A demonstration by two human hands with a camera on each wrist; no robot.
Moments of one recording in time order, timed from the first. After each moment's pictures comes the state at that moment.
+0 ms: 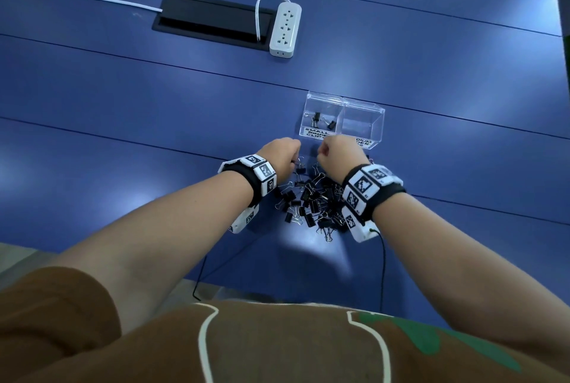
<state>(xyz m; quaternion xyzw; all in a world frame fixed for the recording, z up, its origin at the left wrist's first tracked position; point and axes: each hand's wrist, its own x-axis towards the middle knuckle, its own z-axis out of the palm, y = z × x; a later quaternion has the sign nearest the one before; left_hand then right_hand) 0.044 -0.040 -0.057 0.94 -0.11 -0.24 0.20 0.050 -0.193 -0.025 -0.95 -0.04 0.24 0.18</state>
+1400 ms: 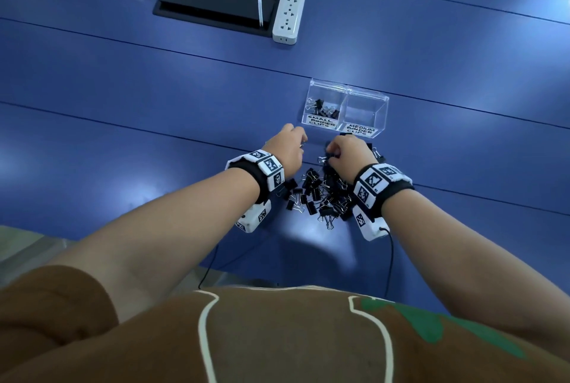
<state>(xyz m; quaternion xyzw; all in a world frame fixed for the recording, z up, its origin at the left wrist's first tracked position) 0.025 -0.052 -0.055 0.93 -0.03 -0.22 0.28 0.034 -0.218 -0.047 -0.95 -0.04 0.26 0.19</state>
